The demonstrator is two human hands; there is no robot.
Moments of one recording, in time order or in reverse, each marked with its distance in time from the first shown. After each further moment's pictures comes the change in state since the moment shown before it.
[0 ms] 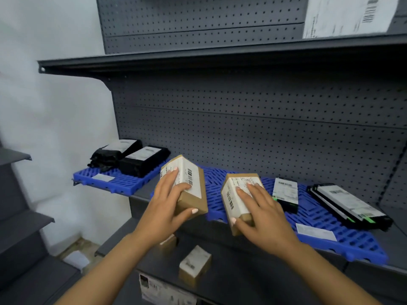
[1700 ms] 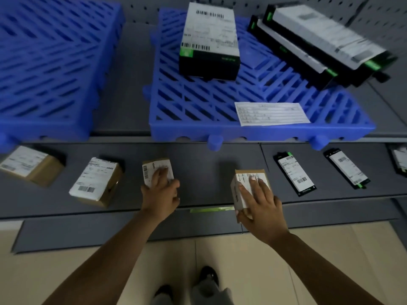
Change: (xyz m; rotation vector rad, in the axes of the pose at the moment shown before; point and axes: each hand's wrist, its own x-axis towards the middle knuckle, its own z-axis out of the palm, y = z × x) left_hand -0.122 -0.009 0.436 0.111 -0.872 -0.066; right_hand -0.192 0.233 0.252 -0.221 -0.400 0.539
